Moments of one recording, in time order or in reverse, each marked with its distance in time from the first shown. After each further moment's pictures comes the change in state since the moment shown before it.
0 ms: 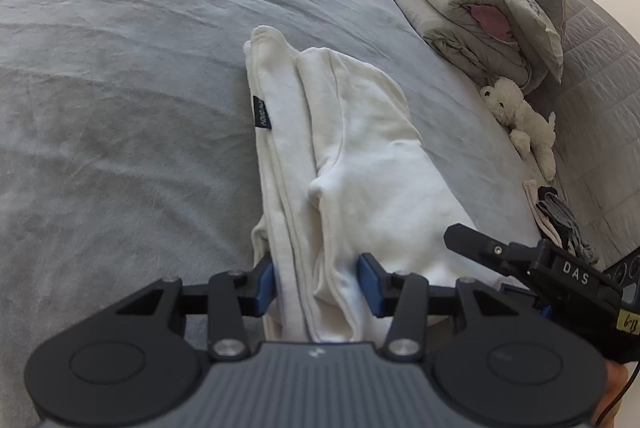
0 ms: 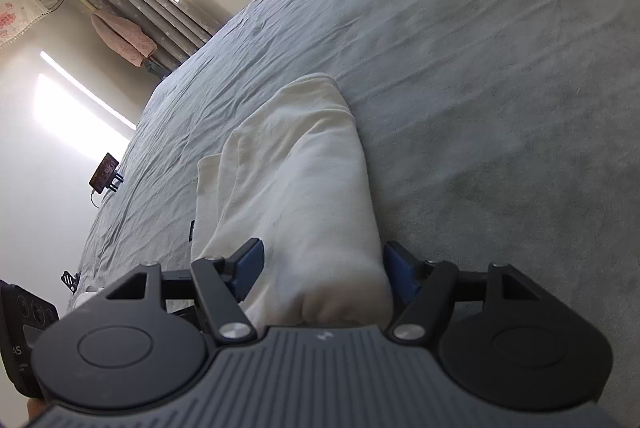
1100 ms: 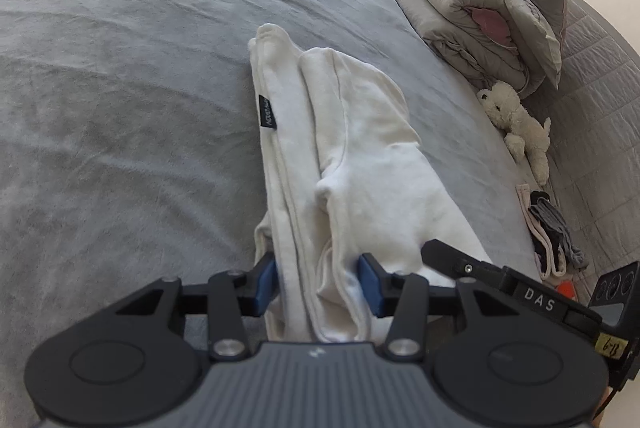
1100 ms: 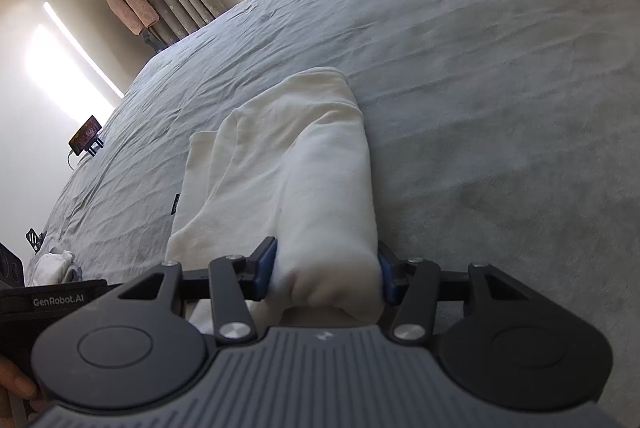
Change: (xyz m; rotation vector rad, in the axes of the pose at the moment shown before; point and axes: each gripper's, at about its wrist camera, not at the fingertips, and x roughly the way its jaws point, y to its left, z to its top) left arm -0.005 0.014 0.007 -0.075 0.031 -0.052; right arm 0.006 0.014 -0.012 -0.162 -0.010 -0.088
